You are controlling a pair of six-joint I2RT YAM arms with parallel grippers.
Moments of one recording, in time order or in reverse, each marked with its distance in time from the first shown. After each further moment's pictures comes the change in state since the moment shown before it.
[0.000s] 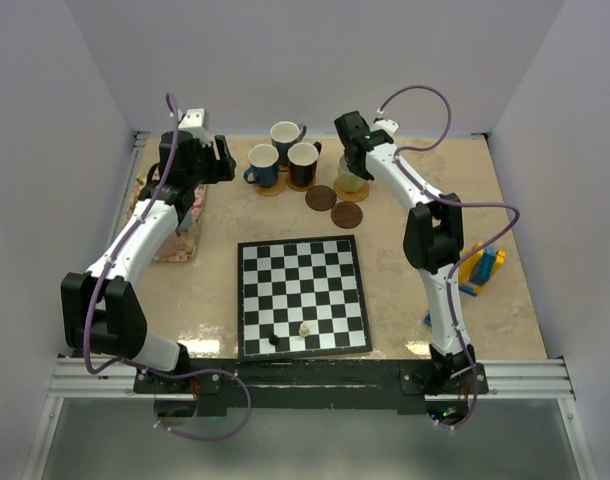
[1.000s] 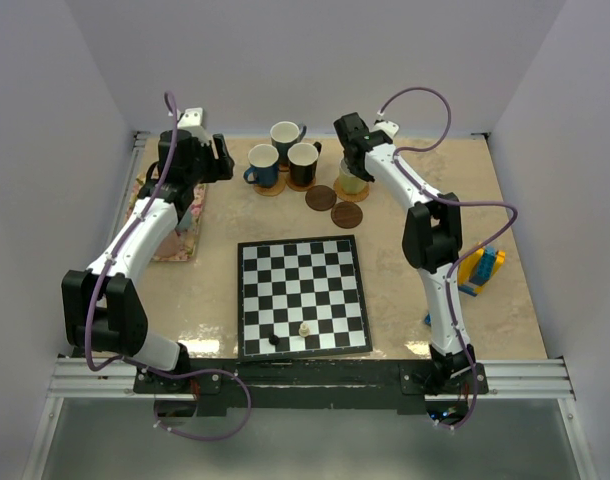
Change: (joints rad) left arm 0.011 0.018 0.010 -0.002 0.000 0.000; right arm 0.000 0.022 0.011 -0.025 0.019 0.015
